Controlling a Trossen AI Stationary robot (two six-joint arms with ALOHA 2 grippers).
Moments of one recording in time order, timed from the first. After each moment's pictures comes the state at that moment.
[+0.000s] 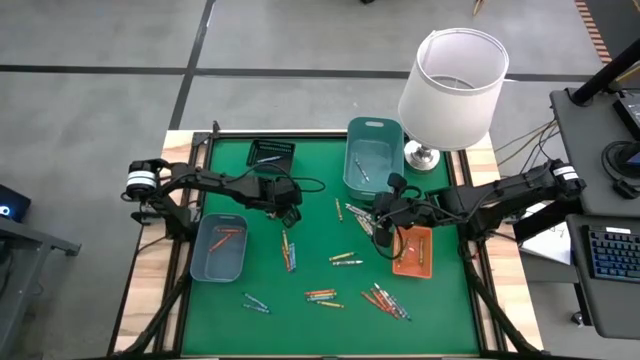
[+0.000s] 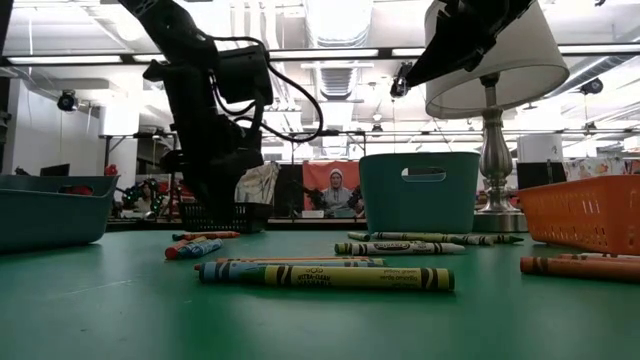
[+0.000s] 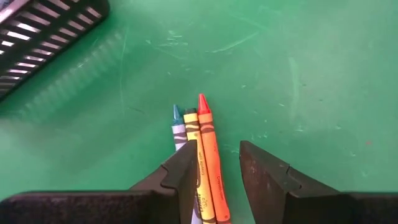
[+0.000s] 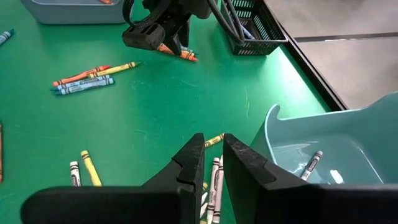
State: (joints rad) left arm 0.14 1.65 0.92 -0.56 -0.31 -0.62; right arm 0.18 1.24 0.93 -0.41 0.46 0.20
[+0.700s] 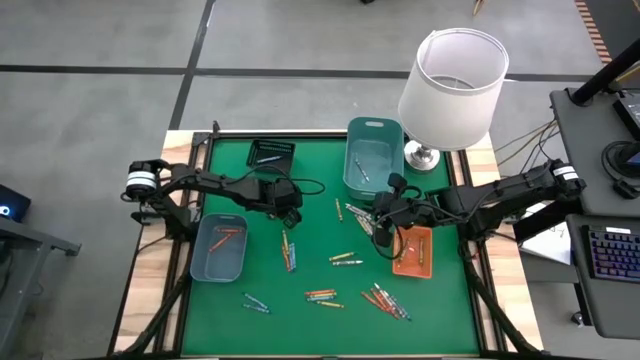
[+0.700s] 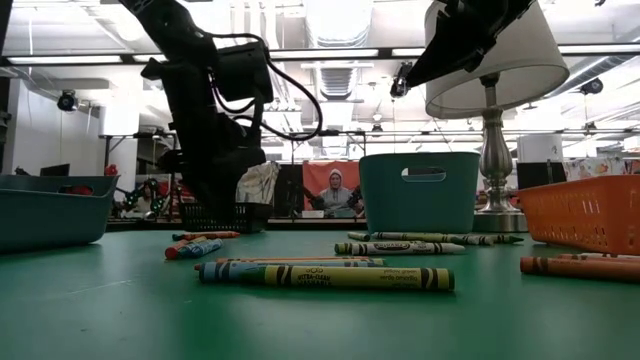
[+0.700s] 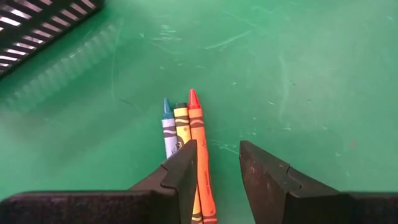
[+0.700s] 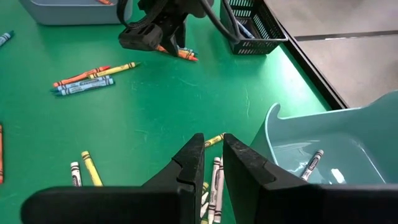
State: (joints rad) left arm 0.12 1.65 0.92 -0.55 -0.31 -0.68; right arm 0.18 1.24 0.93 -0.41 0.46 0.21
